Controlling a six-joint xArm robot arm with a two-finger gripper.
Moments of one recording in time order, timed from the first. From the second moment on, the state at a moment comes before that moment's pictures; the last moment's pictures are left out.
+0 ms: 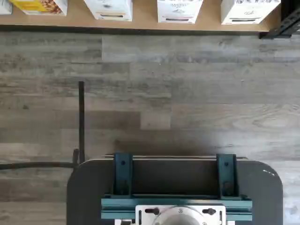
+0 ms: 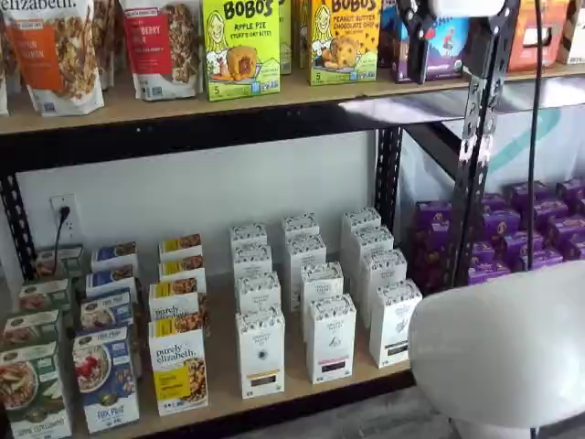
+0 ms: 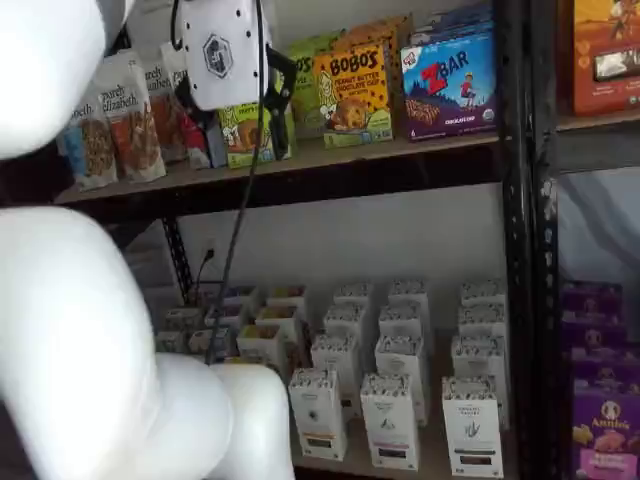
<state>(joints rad) 0.01 -0.84 -1.15 0.04 2.00 0.03</state>
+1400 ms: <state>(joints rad) 0.16 -0.85 -0.79 0.05 1.59 0.17</state>
